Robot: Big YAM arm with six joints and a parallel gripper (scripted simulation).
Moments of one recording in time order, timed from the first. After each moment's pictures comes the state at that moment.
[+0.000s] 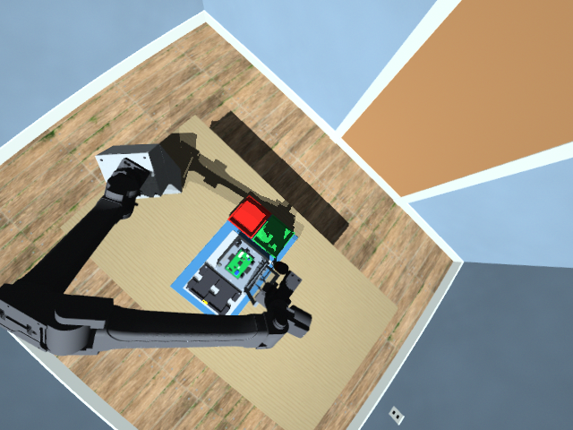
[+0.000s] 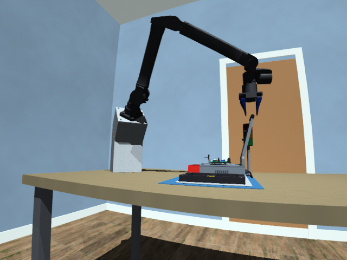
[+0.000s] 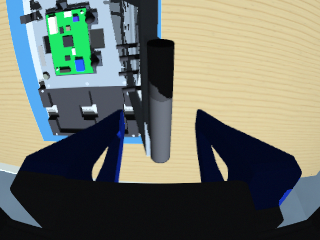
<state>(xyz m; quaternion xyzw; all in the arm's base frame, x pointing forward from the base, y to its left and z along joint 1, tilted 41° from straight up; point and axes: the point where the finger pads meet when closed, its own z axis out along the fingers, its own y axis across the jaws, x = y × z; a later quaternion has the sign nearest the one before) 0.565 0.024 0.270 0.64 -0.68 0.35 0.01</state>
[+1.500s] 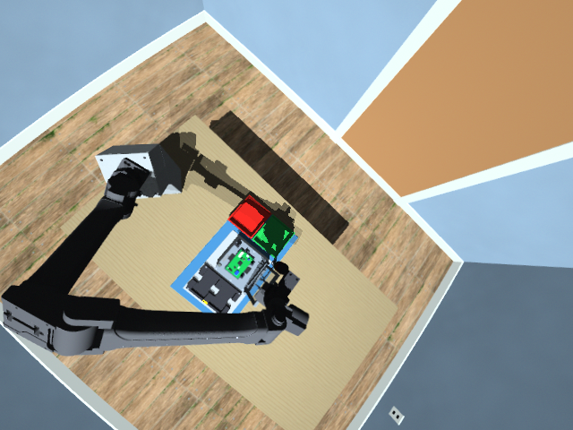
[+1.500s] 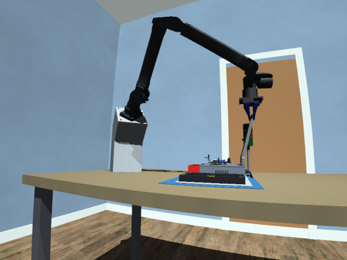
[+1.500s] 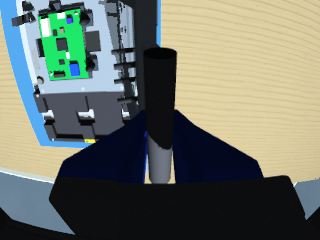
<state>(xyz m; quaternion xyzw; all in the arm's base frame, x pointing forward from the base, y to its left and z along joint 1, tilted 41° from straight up) 0.575 0.012 0.253 0.64 -0.68 0.35 0.01</state>
